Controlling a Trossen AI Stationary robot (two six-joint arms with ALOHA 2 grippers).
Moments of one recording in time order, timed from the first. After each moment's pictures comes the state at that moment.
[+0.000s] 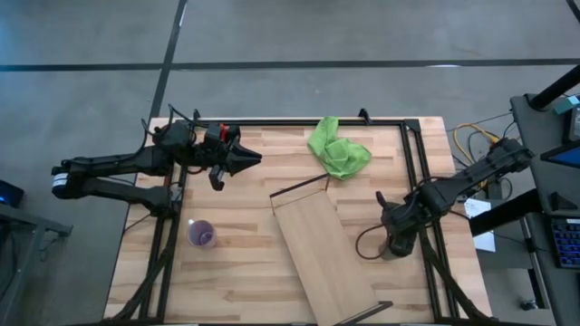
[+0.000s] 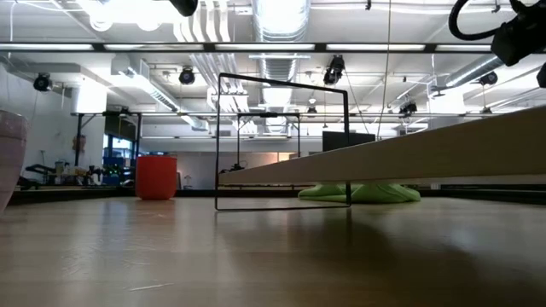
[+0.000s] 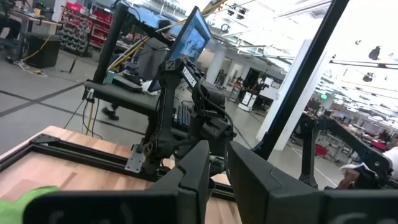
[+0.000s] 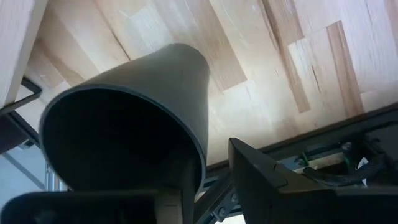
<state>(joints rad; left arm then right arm) 0.18 0.93 0.88 0.22 0.28 -0.40 0.49 1.11 0.85 -1.24 -0.22 0.99</state>
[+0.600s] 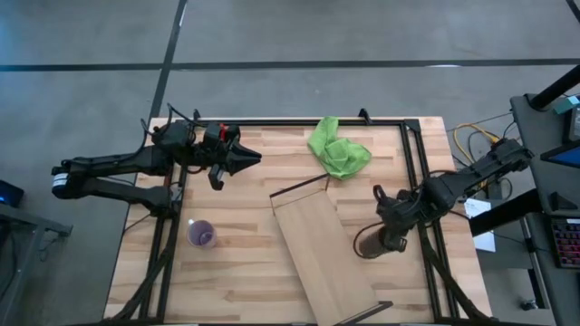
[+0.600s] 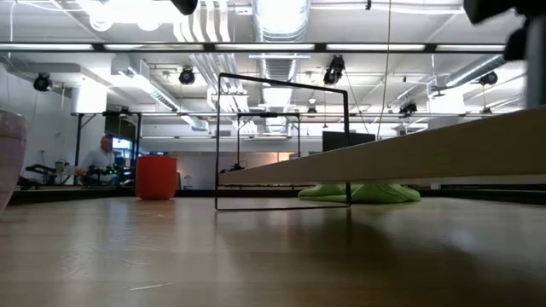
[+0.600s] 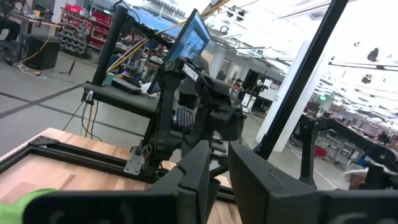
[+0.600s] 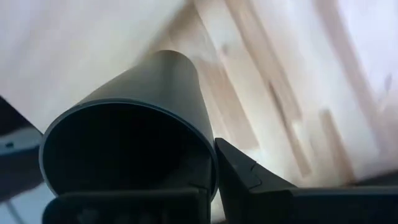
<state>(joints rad) 0.18 0.93 0.88 0.22 0.28 -0.41 0.49 1.11 1.01 -1.20 -0.02 0.94</state>
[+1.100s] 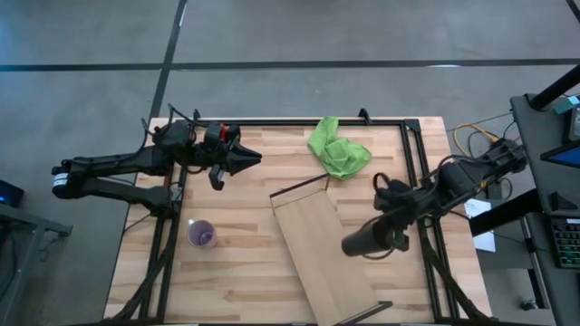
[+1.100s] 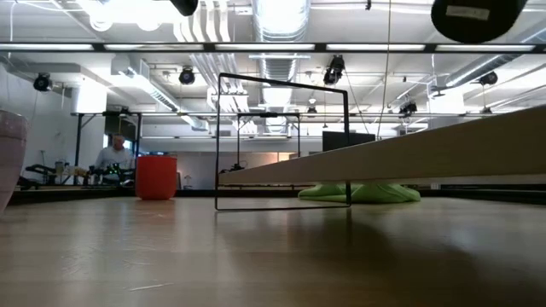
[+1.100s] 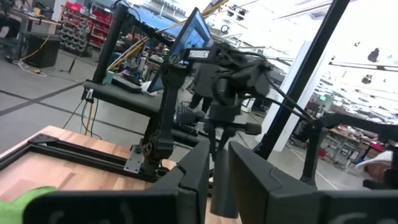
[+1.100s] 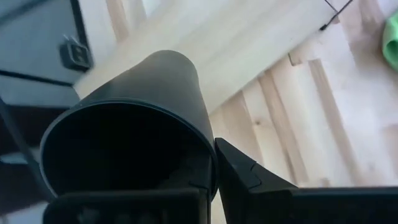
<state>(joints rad) 0.18 0.94 0.88 0.22 0.28 -0.41 0.49 1.24 1.42 -1.30 0.06 0.76</state>
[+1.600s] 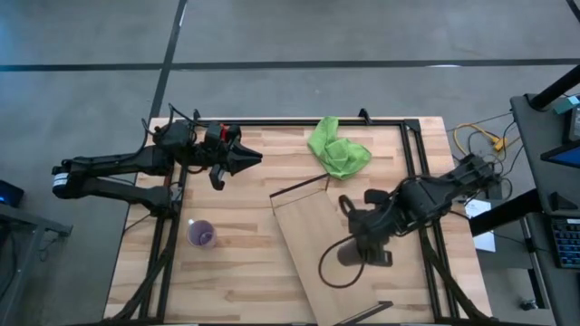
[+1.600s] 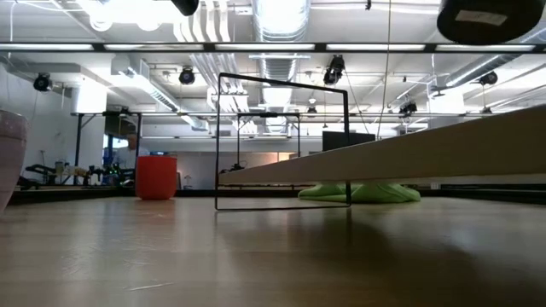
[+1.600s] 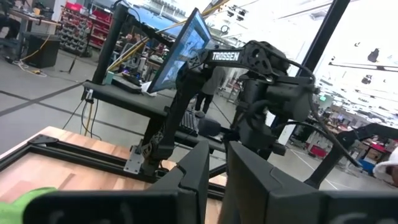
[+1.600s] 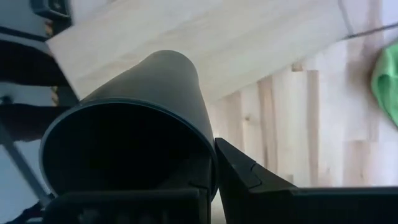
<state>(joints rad) 0.18 0.94 0.88 0.22 0.28 -0.41 0.49 1.65 1.86 -1.57 0.02 0.56</state>
